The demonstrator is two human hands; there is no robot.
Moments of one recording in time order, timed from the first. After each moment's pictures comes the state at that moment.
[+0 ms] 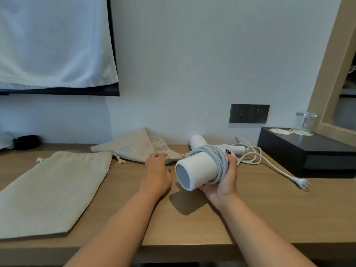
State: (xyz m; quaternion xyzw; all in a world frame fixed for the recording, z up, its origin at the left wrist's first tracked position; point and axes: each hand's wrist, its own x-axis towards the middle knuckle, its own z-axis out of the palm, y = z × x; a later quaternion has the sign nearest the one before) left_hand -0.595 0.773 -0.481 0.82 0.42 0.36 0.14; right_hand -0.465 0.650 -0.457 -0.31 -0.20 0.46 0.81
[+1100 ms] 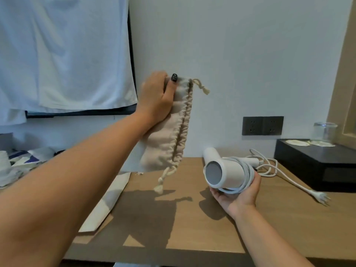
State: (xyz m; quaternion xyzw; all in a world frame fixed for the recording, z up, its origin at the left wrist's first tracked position) left_hand -0.628 0.753 -0.238 0.77 0.21 0.60 -0.05; right_hand -0.449 0.638 -0.452 -0.21 -0.05 0.51 0.83
